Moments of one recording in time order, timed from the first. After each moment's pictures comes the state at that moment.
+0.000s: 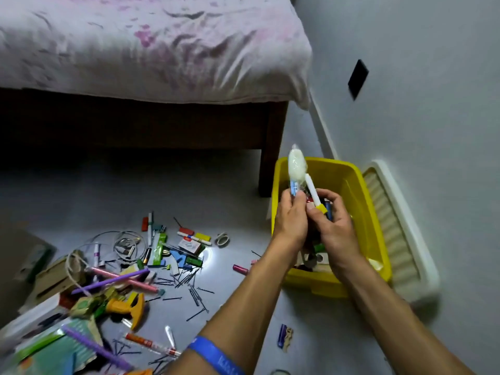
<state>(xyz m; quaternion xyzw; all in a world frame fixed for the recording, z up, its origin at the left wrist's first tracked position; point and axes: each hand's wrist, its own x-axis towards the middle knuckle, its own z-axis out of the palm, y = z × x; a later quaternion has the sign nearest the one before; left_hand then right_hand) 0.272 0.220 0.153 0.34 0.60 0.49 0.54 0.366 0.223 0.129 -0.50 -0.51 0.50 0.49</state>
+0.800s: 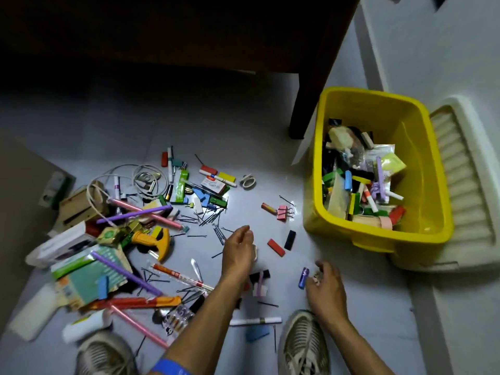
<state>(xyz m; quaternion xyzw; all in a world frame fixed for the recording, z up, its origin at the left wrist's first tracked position) 0.158 0.085 -0.027 0.15 0.75 0.39 0.52 0.354 0.072 -0.063 -0.75 -0.52 0.38 0.11</state>
